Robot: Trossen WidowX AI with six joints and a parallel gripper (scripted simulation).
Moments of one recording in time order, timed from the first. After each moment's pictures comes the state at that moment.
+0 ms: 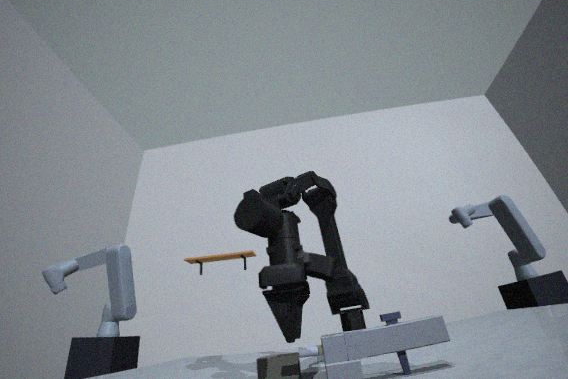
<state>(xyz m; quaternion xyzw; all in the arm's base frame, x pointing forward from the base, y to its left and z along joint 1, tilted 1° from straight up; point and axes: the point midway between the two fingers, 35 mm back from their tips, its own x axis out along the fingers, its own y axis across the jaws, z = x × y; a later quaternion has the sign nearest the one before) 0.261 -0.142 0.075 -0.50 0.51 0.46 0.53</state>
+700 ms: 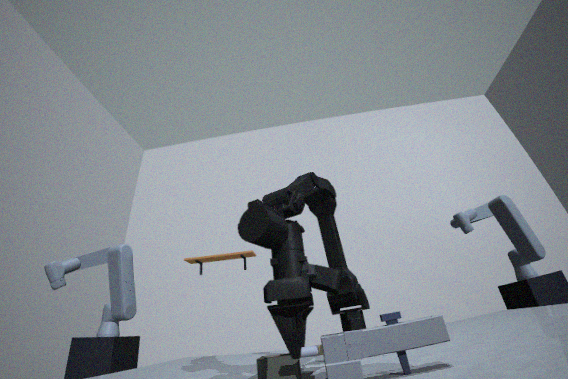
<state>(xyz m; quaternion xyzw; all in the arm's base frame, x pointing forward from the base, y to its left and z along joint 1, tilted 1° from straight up) 0.265 -0.138 0.055 -0.50 0.51 0.46 0.52</state>
